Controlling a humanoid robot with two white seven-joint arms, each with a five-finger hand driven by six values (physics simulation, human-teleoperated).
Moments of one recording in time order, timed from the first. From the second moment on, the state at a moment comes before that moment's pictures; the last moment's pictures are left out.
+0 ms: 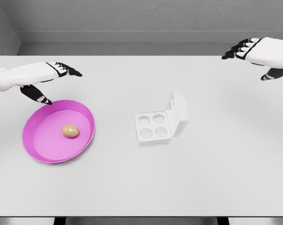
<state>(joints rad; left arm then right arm) -0.83 0.92 -0.87 -1.28 -0.11 -0.61 -0.42 -0.74 -0.92 0.48 -1.43 0.43 -0.61 0.61</state>
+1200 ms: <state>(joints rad) -0.73 1.02 -1.00 -1.46 -0.15 -0.61 -0.43 -0.63 -1.05 0.61 -1.69 0.42 -0.61 0.61</state>
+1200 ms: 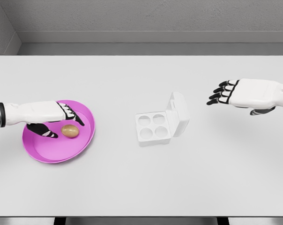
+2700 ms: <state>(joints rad) -0.71 0.98 -1.00 -1.43 -0.19 -0.61 -0.43 -0.64 -1.00 0.64 -1.70 0.43 -0.61 0.61</state>
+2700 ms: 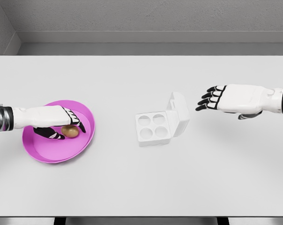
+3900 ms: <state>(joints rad) -0.80 0.97 -0.98 -1.48 -0.17 -0.61 -0.44 -0.63 -1.02 0.64 -1.70 0.43 -0.61 0.61</state>
